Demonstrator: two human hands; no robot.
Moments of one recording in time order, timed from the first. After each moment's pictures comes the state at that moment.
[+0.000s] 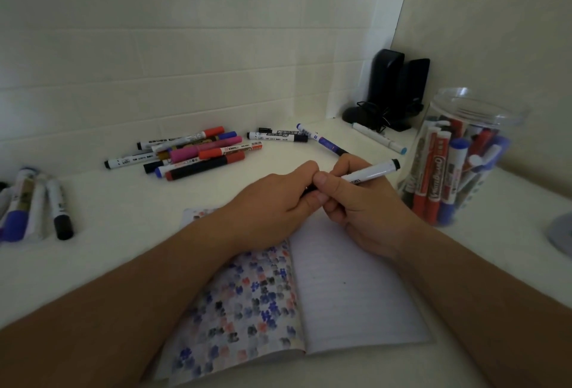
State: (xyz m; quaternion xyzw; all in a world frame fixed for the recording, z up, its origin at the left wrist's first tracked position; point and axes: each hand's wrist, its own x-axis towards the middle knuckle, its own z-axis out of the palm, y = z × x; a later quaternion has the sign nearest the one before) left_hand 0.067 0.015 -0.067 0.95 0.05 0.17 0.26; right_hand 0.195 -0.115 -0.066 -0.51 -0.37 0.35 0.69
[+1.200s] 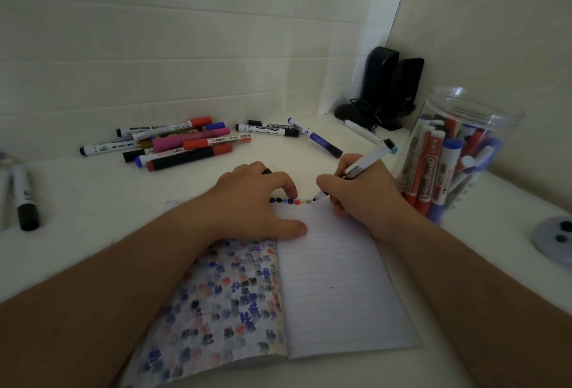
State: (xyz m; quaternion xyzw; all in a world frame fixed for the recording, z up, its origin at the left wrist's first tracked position) left_hand 0.070 0.035 -0.074 0.96 0.19 0.03 0.18; right_hand 0.230 -0.110 -0.069 -0.76 -0.36 0.16 0.51
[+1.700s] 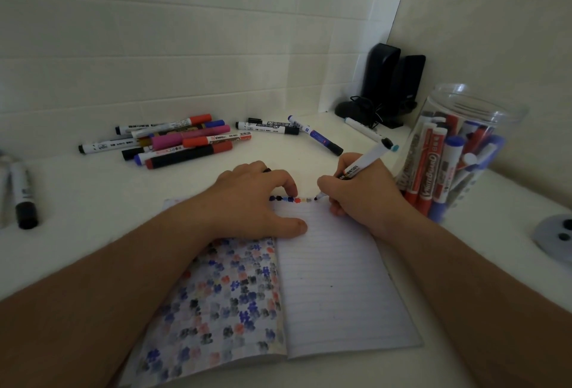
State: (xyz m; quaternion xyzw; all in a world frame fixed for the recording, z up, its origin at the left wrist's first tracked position) left_hand 0.071 0.035 -0.072 0.96 0.19 0.02 0.18; right_hand 0.232 -0.107 -0.073 -0.79 -0.37 0.13 0.48
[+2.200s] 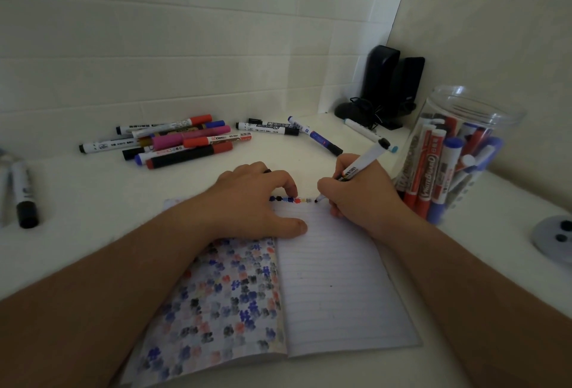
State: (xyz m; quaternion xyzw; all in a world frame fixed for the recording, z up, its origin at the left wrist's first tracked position) left_hand 0.070 0.035 -0.074 0.97 0.19 0.02 0.18; right_hand 0.228 -0.108 -0.072 -0.80 -0.37 0.12 0.46
